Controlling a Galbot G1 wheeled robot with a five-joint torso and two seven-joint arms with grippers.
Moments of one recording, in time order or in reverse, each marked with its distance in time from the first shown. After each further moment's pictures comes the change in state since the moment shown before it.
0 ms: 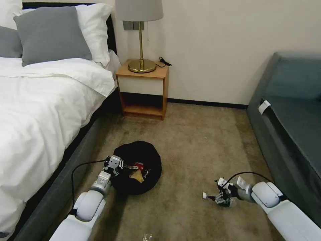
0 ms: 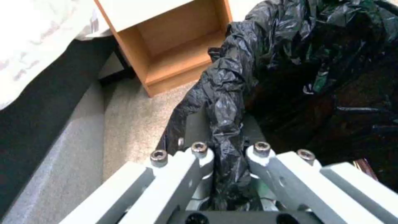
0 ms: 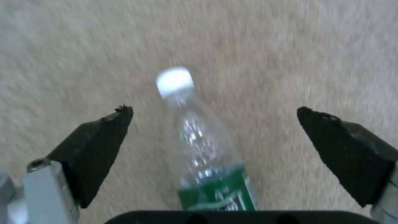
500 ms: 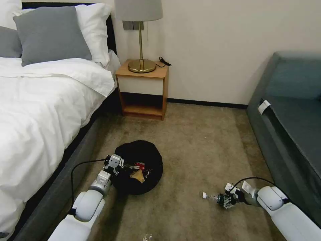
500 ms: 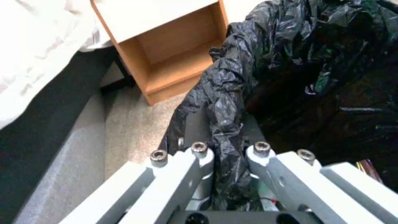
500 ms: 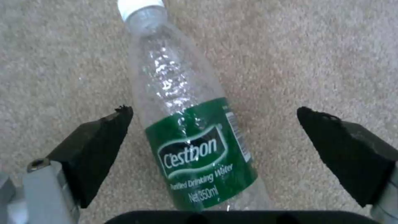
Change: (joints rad) left arm 0.014 0.012 -0.003 -0.042 0.001 -0.001 0.002; right arm 0.019 0.014 0.021 -0.107 -0.063 0.026 -0.001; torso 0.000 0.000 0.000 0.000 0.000
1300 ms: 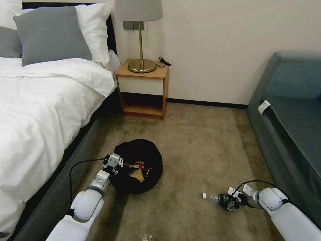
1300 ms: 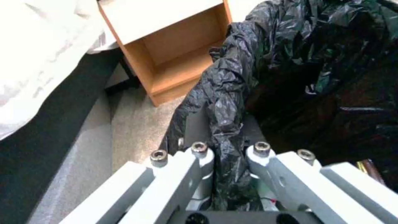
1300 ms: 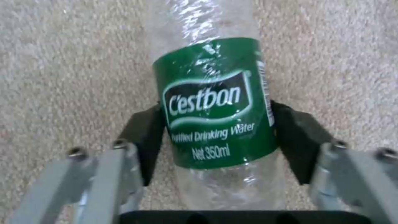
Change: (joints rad) left arm 0.004 0.014 -0.015 -0.017 -0.005 0.012 0.001; right arm 0.030 0.026 0.022 -0.106 -0.104 0.047 -0.066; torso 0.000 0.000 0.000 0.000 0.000
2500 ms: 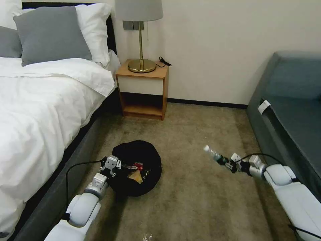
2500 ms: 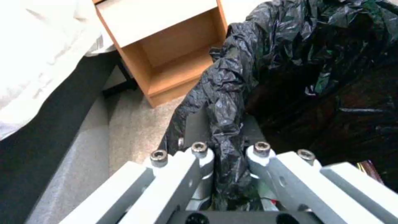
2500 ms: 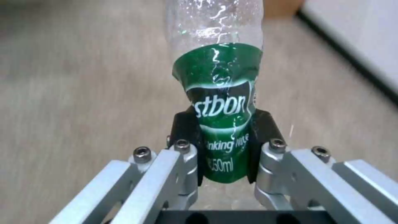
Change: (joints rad) left arm 0.052 0.002 -0.010 -0.048 0.008 -0.012 0.003; right arm 0.195 -0.004 0.051 0.082 0.346 0.222 0.068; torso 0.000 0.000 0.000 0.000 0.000
